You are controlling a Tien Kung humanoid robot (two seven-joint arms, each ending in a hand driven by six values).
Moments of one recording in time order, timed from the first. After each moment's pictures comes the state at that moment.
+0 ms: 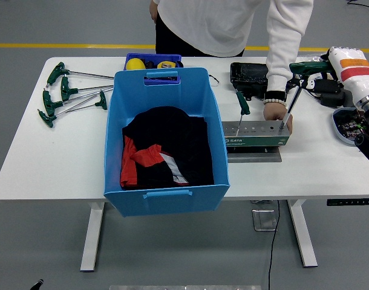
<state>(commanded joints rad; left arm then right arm) -0.14 0.13 -0.38 -0.23 0.04 0.30 -0.02 0.87 -0.35 0.63 0.54 -1.63 -0.57 0.34</state>
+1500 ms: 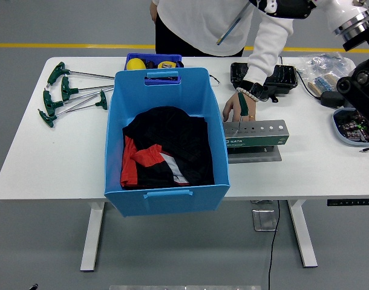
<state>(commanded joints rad) -0.13 0.14 -0.35 -0.23 -0.02 0.30 -0.04 1.10 -0.39 0.60 1.04 -1.78 -0.54 0.22</state>
